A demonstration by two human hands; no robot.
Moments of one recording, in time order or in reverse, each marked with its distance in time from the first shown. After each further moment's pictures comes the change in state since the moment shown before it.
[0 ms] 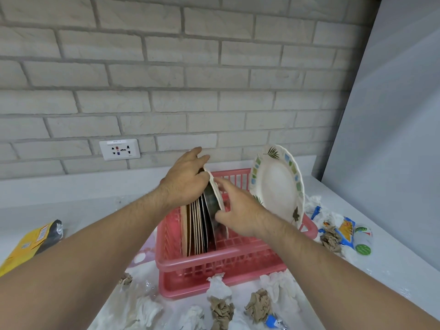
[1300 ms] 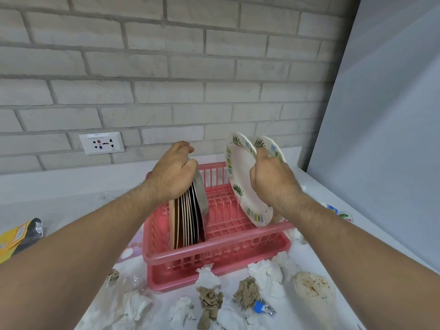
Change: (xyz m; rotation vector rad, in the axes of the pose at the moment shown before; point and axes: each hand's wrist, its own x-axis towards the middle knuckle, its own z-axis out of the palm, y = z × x) left_hand 0.001 0.001 0.009 -0.001 0.078 0.019; right_hand -0.011 0.018 -0.063 -0.476 0.424 0.258
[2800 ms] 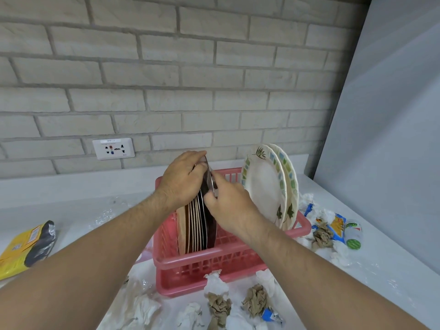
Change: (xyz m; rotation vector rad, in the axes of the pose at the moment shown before) left_hand -0.012 0.008 -0.007 -0.249 0.096 -0.038; right_hand -0.036 -0.075 0.027 0.459 -0.182 -0.194
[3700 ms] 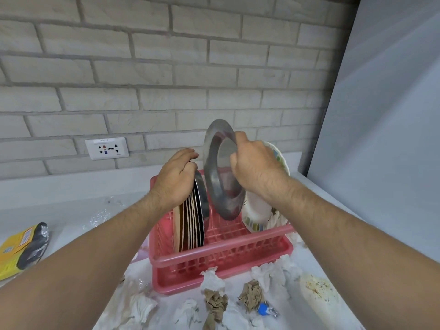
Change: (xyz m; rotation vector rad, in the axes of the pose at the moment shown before) left_hand 0.002 -0.012 0.006 -0.025 0.039 -0.013; right_hand 0.016 -0.016 -0.074 -0.475 0.131 0.039
